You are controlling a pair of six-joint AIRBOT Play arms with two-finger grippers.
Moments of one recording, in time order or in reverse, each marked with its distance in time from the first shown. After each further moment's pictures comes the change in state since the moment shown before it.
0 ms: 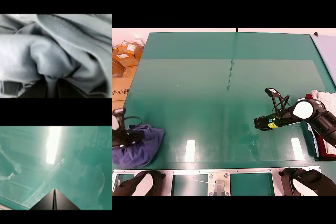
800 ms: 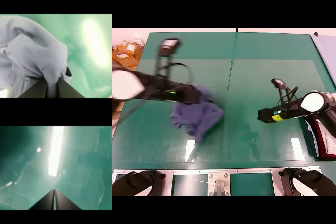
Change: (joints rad) left arm -0.935 -0.122 0.672 -0.426 0.050 -0.068; right arm -0.089 0.000 0.119 0.010 0.025 -0.026
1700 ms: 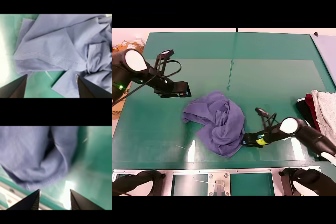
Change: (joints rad) left arm 0.386 -0.230 0.077 -0.083 -0.209 0.140; right arm 0.219 -0.051 -0.382 0.319 -0.218 -0.008
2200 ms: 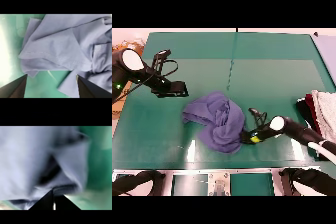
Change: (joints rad) left arm 0.025 0.000 0.000 0.021 -0.008 0.014; right arm -0.040 -0.151 0.062 -0.137 -0.038 -0.040
